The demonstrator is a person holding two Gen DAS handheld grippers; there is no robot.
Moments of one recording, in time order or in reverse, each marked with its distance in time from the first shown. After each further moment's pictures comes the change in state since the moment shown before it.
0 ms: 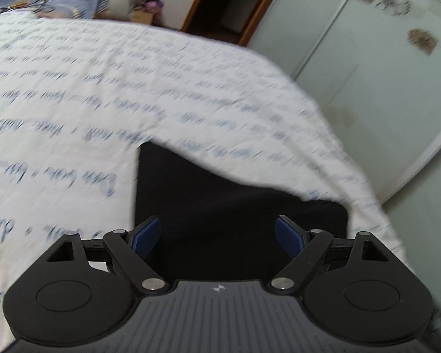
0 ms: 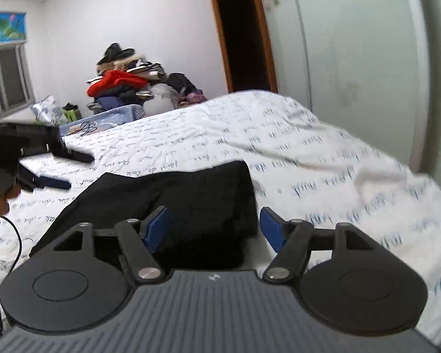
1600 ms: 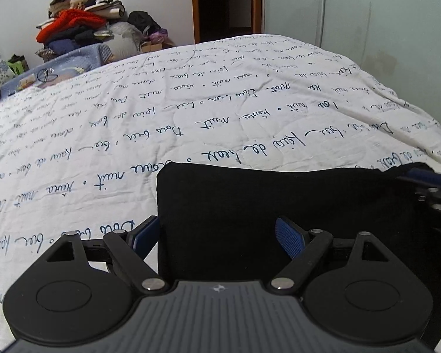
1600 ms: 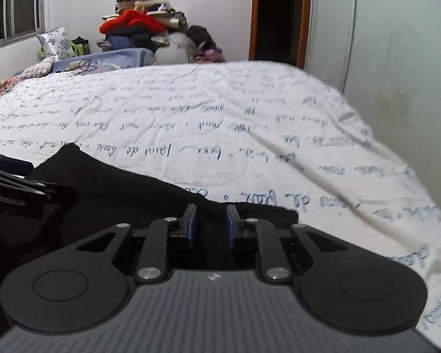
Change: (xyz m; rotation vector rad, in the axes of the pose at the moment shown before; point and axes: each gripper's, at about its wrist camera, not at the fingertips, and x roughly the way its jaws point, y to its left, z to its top) left arm 0.061 -0.037 0.001 0.334 -0.052 0.308; right arm 0.126 0.025 0.041 -0.218 0.167 -0.019
